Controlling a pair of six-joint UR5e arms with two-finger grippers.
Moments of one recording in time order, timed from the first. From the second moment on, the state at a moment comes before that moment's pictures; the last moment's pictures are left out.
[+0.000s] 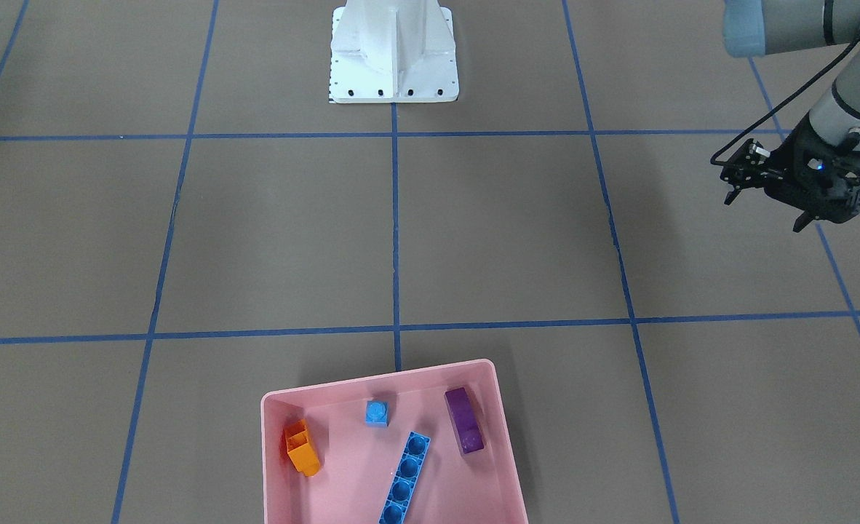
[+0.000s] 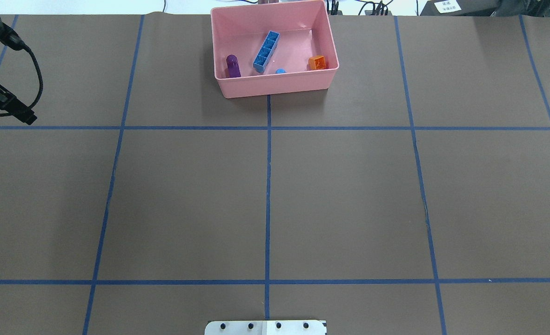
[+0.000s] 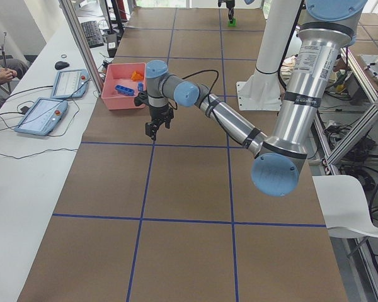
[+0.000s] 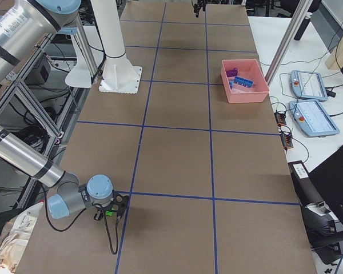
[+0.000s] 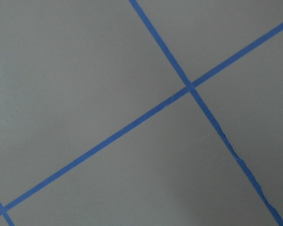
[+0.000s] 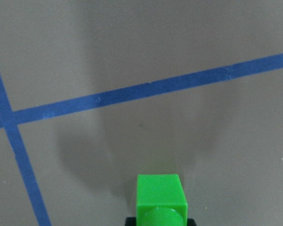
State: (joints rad) left arm -1.12 -1.81 -1.95 -1.38 -2.16 -0.03; right arm 1.06 -2.26 1.47 -0.54 2.34 0.75
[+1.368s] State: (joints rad) left arm -1.31 -1.59 -1.94 -1.39 -2.18 -0.01; right arm 1.17 -1.83 1.83 -1.14 2.35 0.70
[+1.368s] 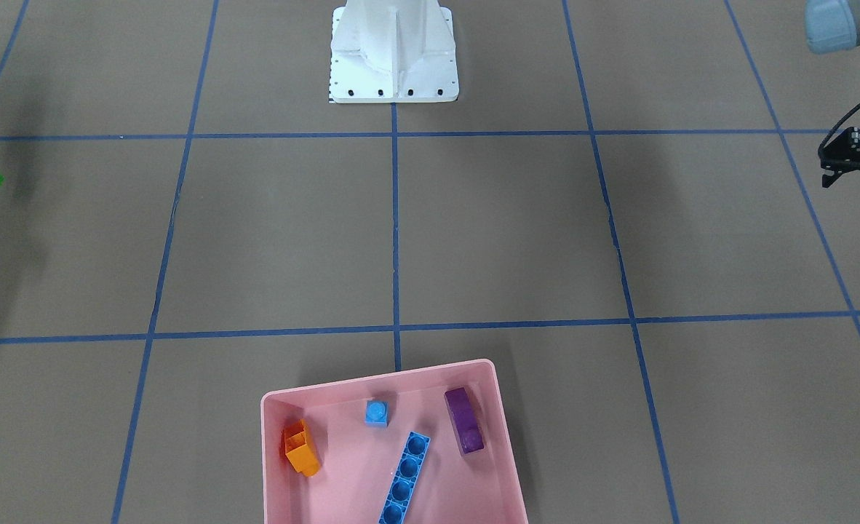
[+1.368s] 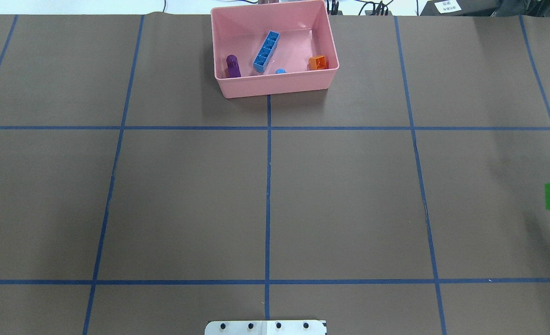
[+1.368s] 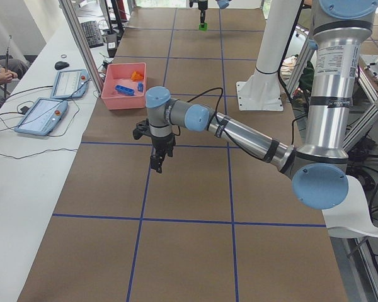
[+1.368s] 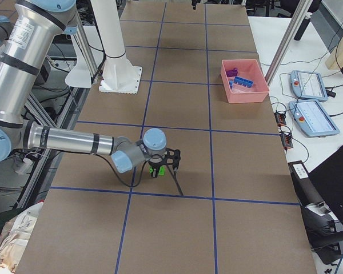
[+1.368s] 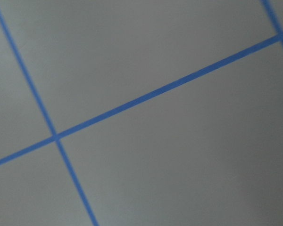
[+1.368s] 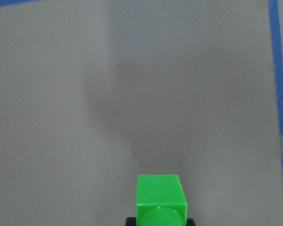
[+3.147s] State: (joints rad) left arm -1.65 -1.36 -1.94 -1.39 -2.41 0.23; right arm 1.08 -0.46 1.18 -1.91 2.28 0.87
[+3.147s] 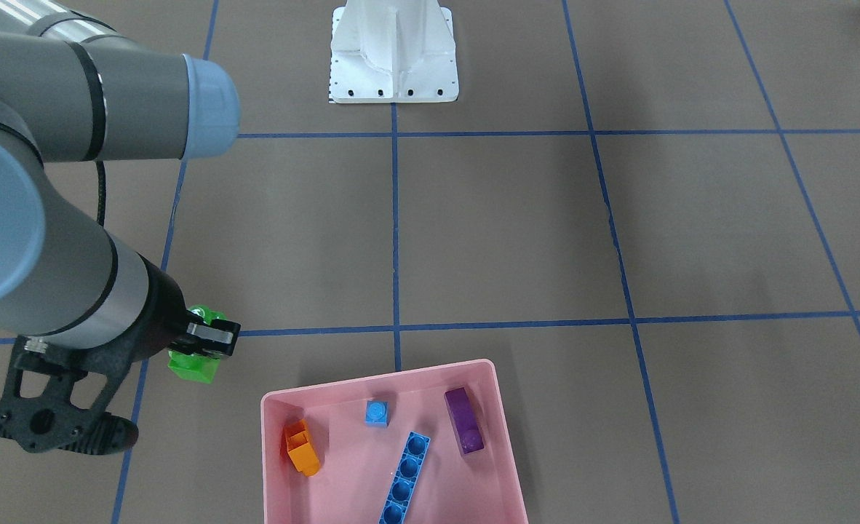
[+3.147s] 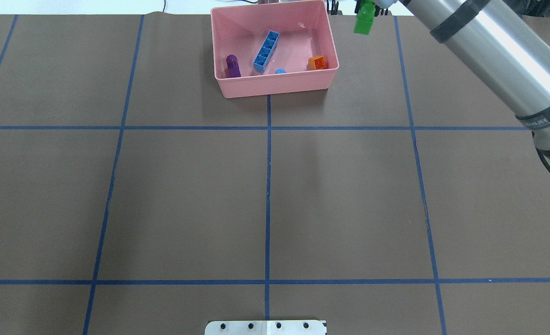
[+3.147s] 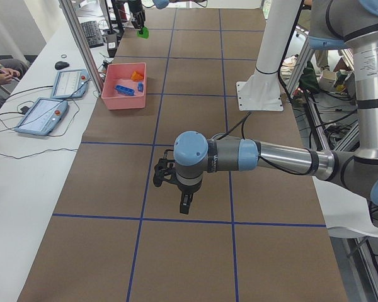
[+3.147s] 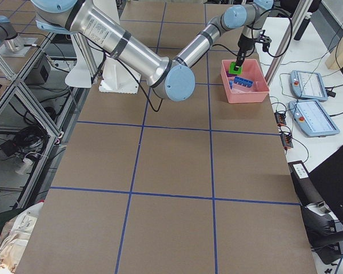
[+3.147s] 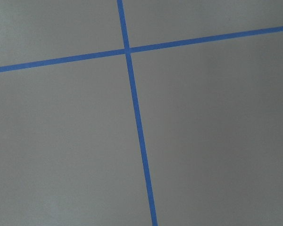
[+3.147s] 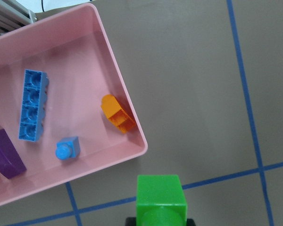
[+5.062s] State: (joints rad) left arm -1.65 -1.35 -1.94 -1.40 -2.41 0.23; right arm 0.77 -0.23 0.60 -1.16 1.93 1.30
